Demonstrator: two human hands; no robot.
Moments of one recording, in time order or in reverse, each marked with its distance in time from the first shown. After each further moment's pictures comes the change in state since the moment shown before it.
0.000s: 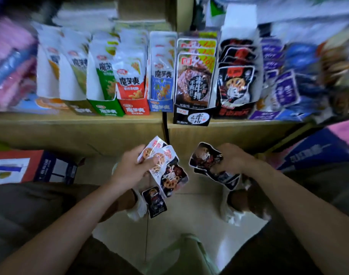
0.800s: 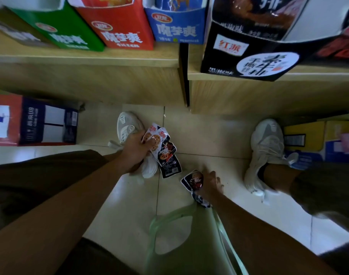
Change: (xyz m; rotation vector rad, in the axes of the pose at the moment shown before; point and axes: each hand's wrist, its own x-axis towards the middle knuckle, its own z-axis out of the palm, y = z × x) left_hand 0.063 -0.216 0.033 0.057 0.039 -0.396; right_hand 0.097 0.083 0.334 -0.020 -0.237 0.299
